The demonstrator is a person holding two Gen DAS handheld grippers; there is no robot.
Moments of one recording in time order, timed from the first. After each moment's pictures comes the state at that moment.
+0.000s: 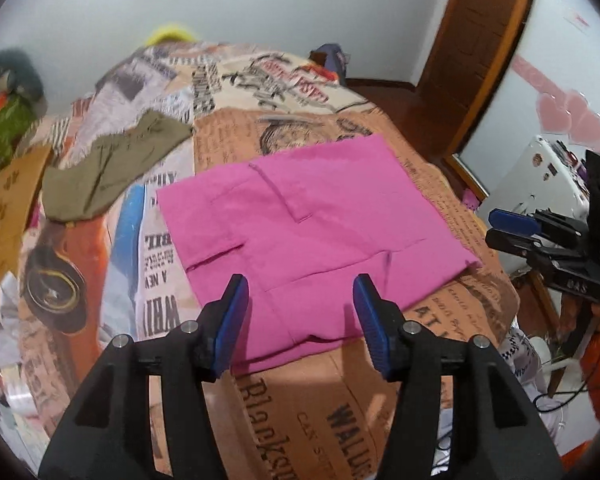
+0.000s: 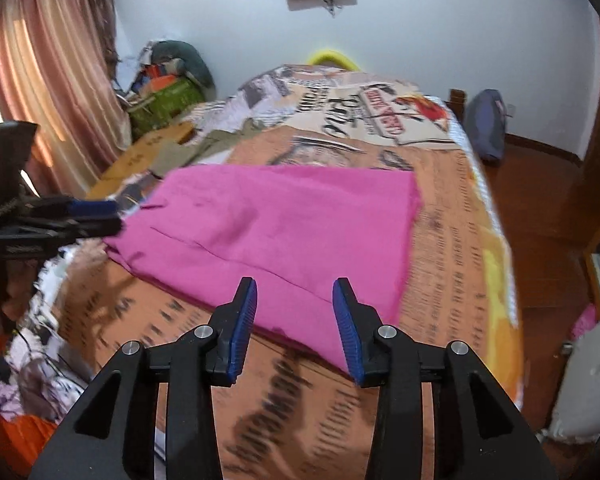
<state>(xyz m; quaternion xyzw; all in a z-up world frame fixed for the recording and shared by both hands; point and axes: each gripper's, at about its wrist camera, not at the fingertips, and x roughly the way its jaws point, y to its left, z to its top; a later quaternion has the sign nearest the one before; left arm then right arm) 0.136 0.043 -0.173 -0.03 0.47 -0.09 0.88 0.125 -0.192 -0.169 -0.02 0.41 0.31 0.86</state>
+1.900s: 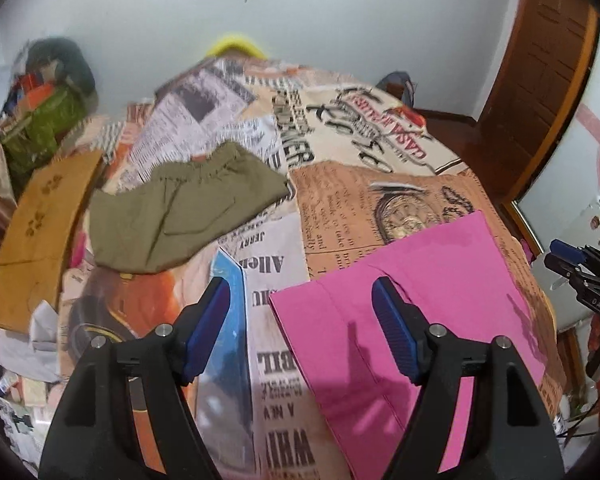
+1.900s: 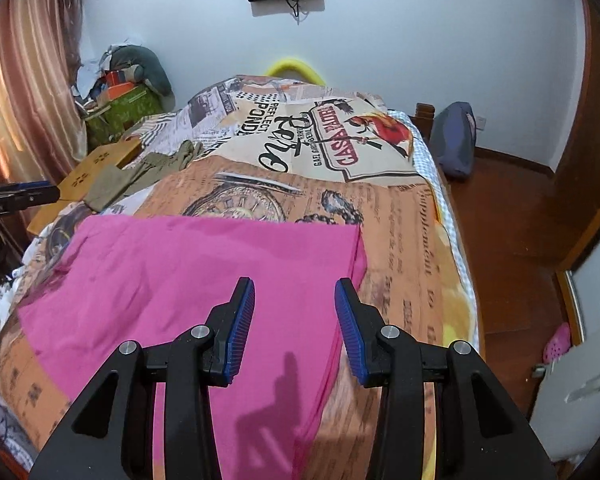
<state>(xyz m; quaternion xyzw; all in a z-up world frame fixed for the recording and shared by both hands) 0.240 0.137 -0.167 -0.05 0.45 0.01 0.89 0.227 -0.207 -0.176 -0.06 0.39 0.24 0.89</state>
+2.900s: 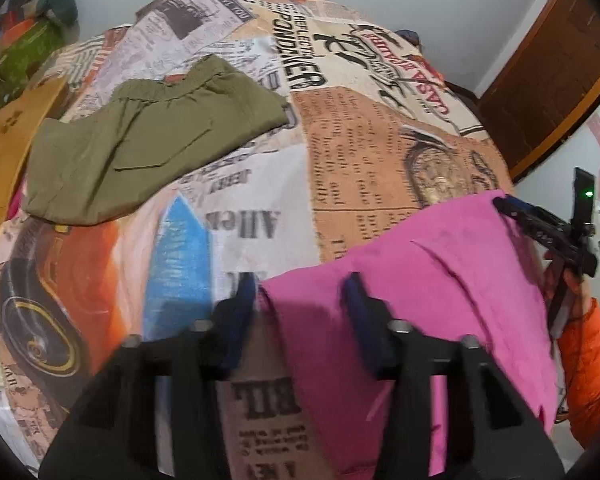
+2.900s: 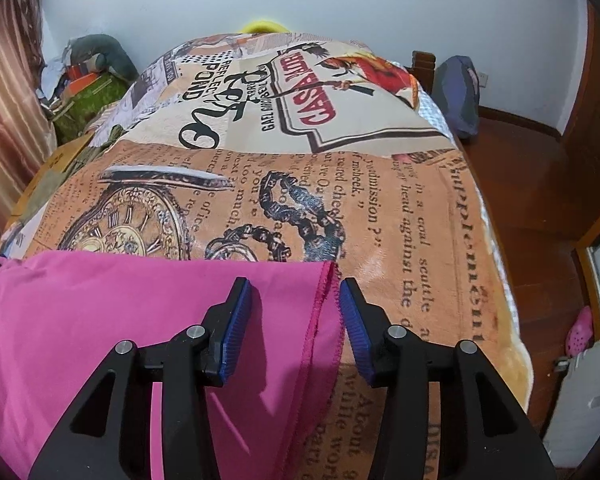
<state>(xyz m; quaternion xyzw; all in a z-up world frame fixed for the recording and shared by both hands) 0.283 0.148 -0.248 -0.12 0.53 -0.01 0.84 0.339 -0.201 -0.258 -0.03 0.45 0.22 0.87</state>
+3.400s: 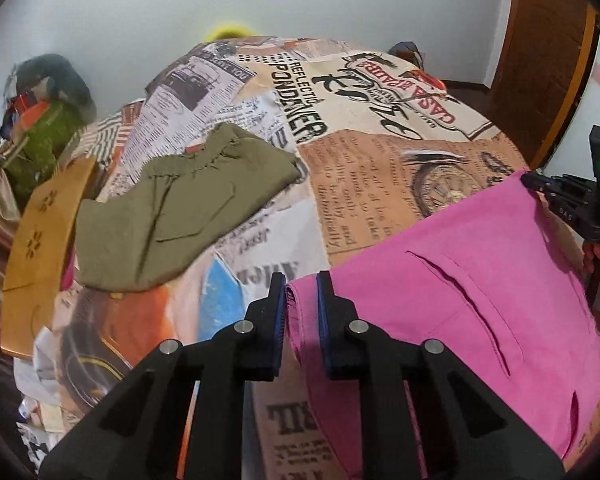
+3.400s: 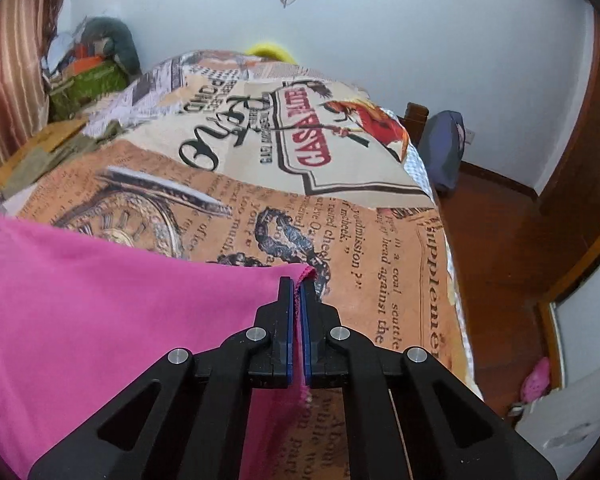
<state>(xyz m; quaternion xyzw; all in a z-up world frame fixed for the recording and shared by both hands) 0.283 0.130 -0.224 0.02 0.47 0.03 0.88 0.335 -0.186 -0.246 -0.13 0.39 0.19 0.89</state>
